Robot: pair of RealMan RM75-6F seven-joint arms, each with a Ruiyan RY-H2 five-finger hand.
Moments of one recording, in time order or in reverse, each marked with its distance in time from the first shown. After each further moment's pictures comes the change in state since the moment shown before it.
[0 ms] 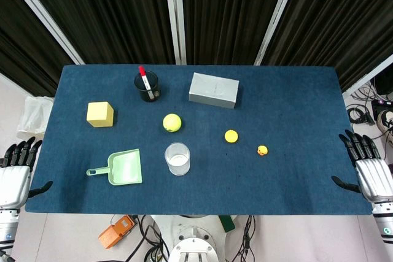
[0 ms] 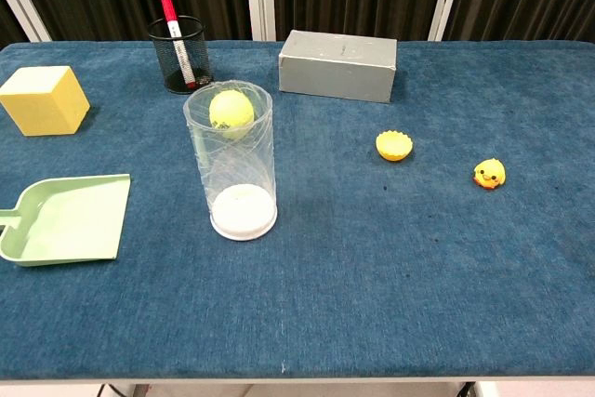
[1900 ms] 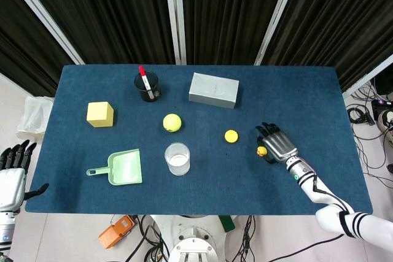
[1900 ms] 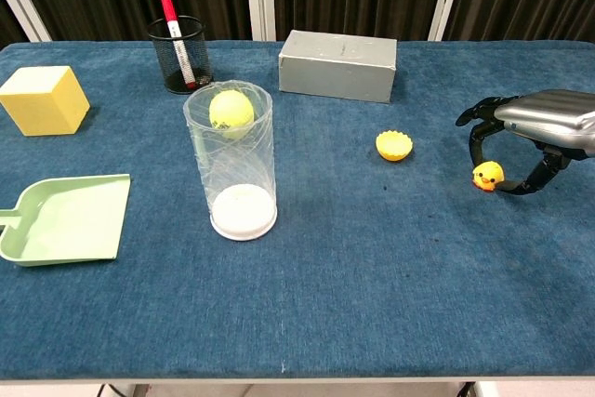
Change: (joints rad) left arm 0.022 -0.012 -0.010 0.032 -0.026 -0.016 -0.030; right arm 0.464 -0.359 0.080 0.189 0.177 -0.661 -0.321
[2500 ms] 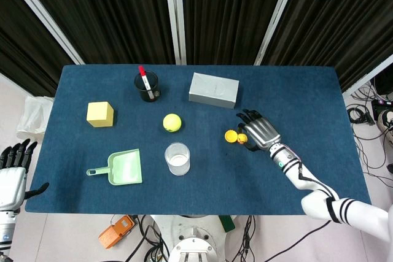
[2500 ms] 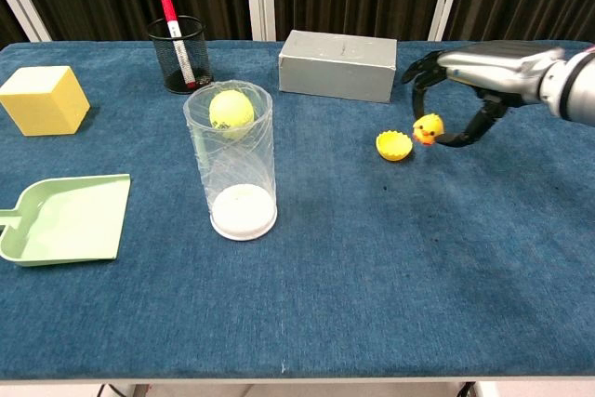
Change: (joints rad) left arm -0.001 0.010 -0.003 -0.021 0.004 0.000 0.019; right arm 0.127 -0.026 0.095 -0.043 0.049 -0.044 0.011
